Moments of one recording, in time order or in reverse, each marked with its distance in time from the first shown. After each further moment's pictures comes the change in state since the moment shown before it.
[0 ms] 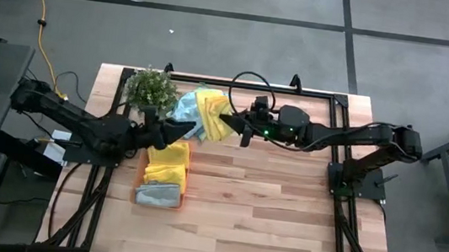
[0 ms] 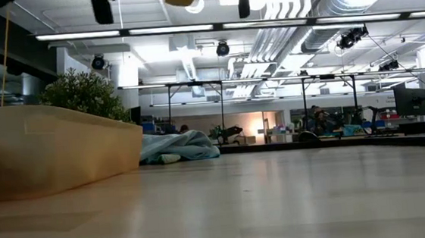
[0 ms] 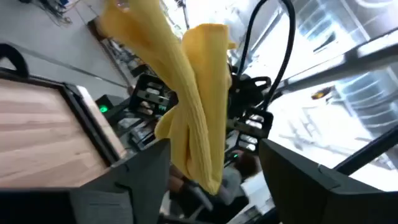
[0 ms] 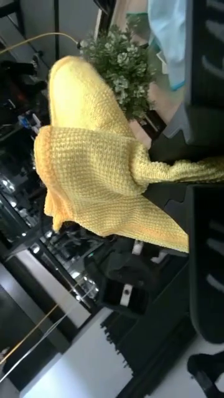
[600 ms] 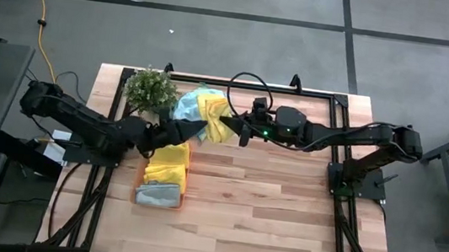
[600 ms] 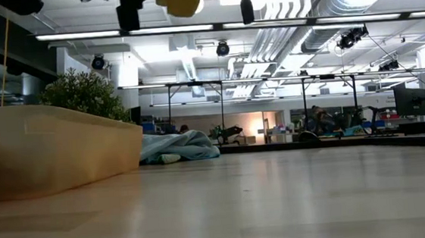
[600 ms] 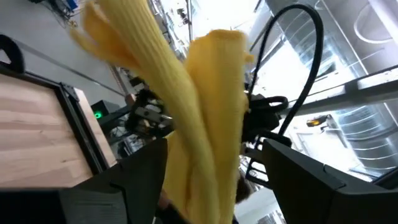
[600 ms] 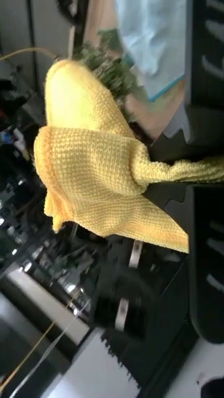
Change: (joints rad) left arm 0.075 0.219 0.049 0.203 0.006 -0.094; right arm 0.000 0.000 0.000 -0.073 0.019 0.070
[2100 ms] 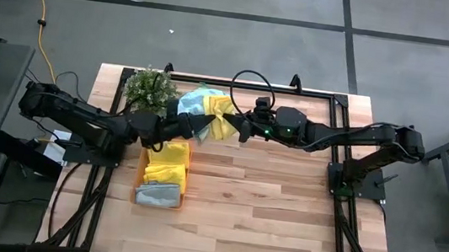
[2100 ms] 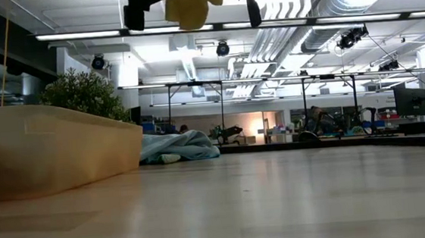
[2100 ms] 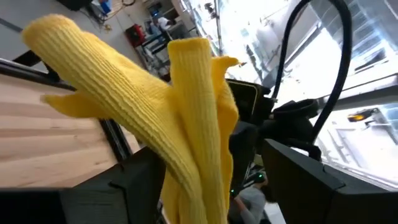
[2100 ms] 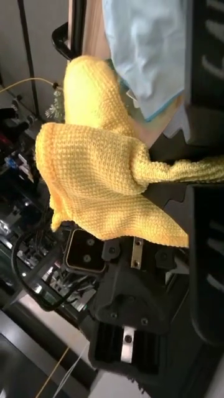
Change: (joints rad) left arm 0.073 0.000 0.142 -0.296 0.009 -0.027; right arm 0.006 -0.021 0.001 -0.075 0.091 0.059
